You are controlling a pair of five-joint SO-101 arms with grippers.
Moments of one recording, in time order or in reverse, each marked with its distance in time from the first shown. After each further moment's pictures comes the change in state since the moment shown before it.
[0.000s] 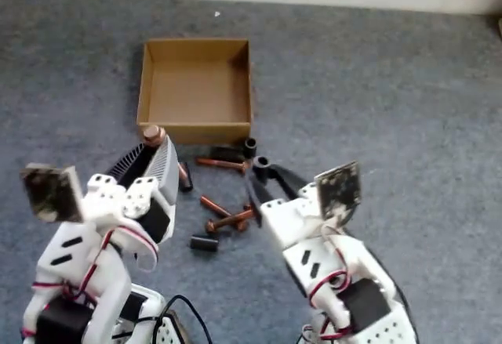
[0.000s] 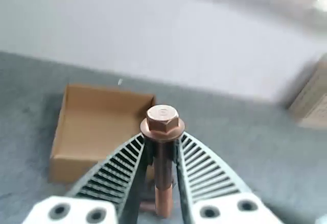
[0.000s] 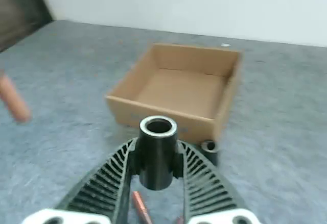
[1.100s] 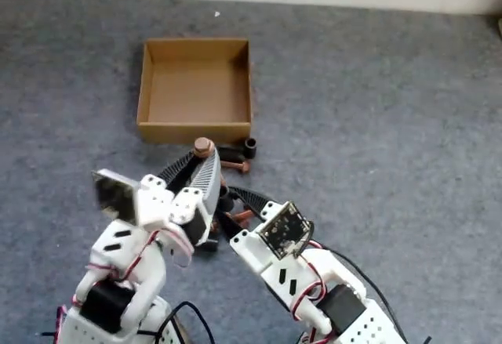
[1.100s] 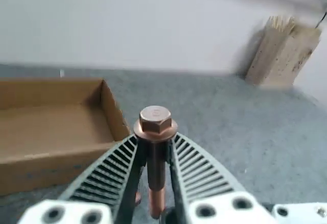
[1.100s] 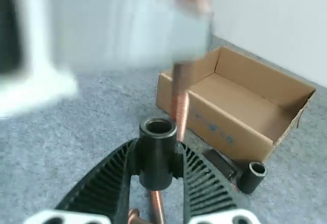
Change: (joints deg) left arm 11.7 -10.6 26.9 -17.8 -4.0; right arm -10.1 -9.2 16.5 -10.3 16.4
